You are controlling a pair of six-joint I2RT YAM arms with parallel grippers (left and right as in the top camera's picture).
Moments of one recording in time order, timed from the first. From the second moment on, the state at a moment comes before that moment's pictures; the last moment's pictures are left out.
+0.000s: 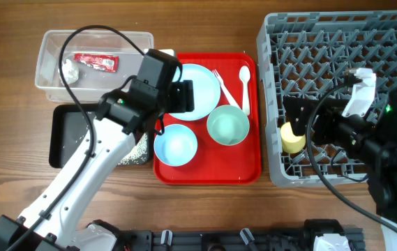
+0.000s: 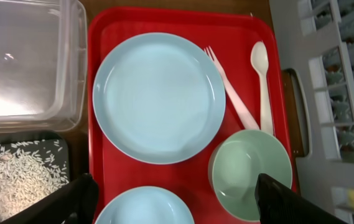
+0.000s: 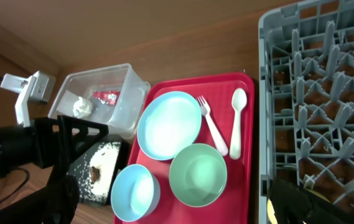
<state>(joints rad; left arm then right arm) -0.50 1.44 1.27 -0.76 -0.06 -0.45 -0.01 0.91 1.22 -0.93 -0.46 0.26</state>
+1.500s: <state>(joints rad) -0.20 0.79 1.28 -1.05 -0.09 -0.45 -0.01 0.71 1.25 -0.94 -0.41 0.13</state>
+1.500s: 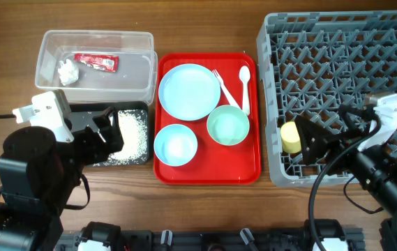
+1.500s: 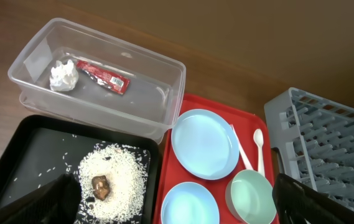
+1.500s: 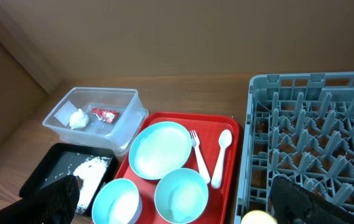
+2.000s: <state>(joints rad) -0.12 0.57 0.96 -0.67 -0.10 -0.42 -0.01 0.71 1.25 -0.95 -0.41 0.13</state>
